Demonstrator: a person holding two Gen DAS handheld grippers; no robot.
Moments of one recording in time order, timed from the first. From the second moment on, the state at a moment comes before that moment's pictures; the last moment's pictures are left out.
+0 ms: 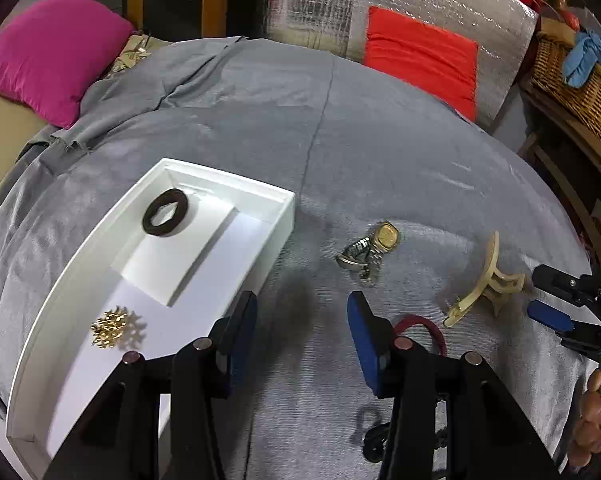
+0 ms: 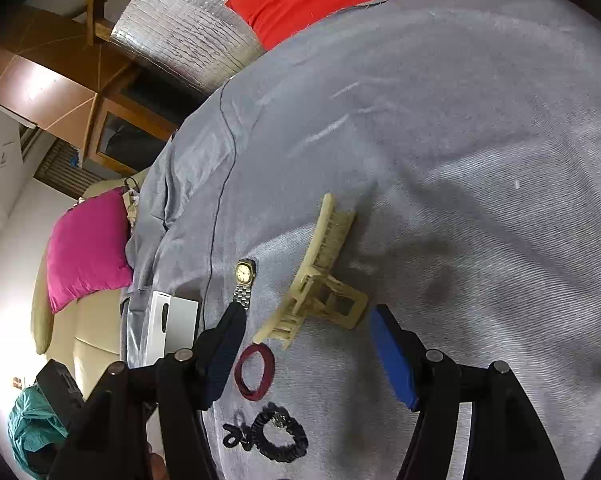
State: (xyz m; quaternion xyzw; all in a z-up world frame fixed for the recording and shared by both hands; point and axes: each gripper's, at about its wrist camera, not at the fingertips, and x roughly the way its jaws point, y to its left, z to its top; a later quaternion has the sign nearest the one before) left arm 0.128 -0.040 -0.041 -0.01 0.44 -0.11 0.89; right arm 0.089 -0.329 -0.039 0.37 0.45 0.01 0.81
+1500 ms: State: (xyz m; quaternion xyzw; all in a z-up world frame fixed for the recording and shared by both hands) left arm 0.172 -0.108 -0.057 0.03 0.45 -0.16 0.88; right arm 0.090 -0.360 -0.040 0.40 0.39 -0.04 0.83
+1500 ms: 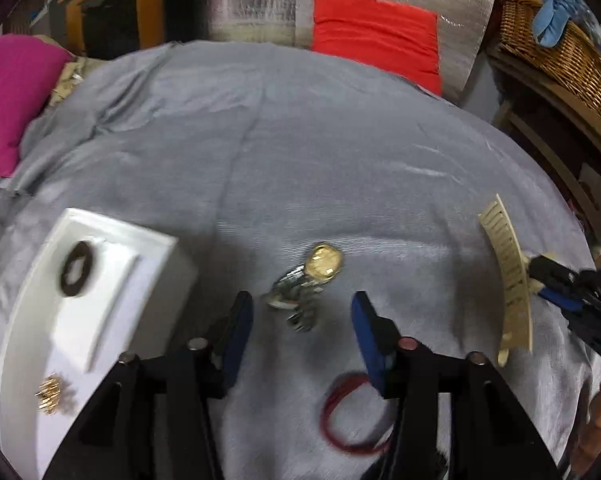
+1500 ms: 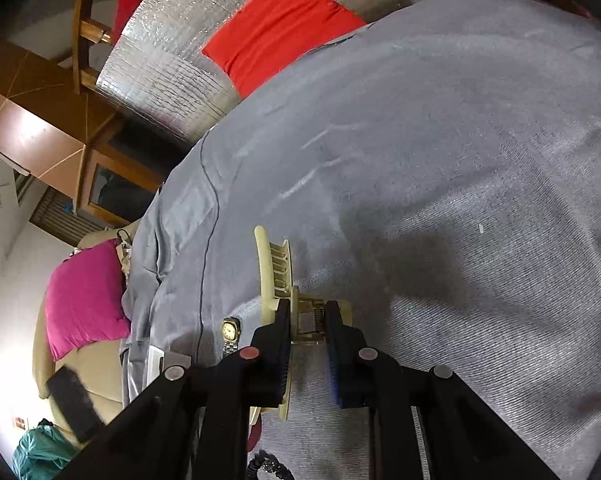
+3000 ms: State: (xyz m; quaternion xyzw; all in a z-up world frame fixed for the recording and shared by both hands) left arm 0.072 0.005 0.035 -0.02 0.36 -0.12 0.93; right arm 0.074 -0.291 -0.003 0.35 0.34 0.07 0.87
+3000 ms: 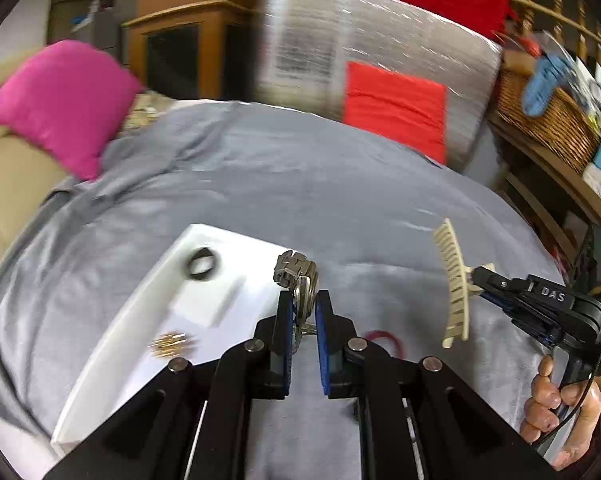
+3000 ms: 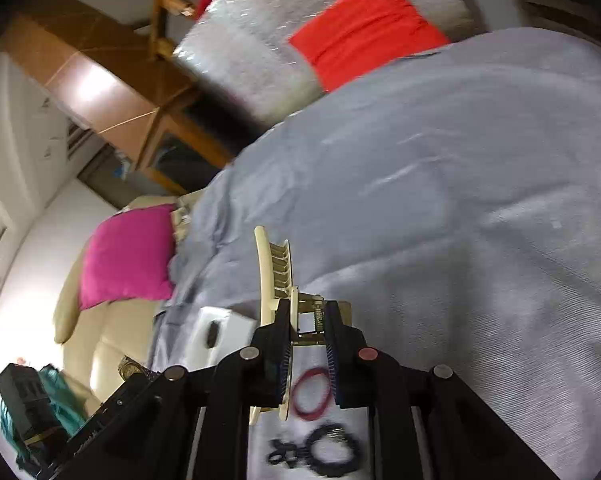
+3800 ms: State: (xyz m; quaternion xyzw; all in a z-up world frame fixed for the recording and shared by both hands) left arm 0.085 0.111 -0.021 -0.08 0.46 -0.03 0.89; right arm 0.124 -0.098 -0.001 0.35 0.39 0.12 0.84
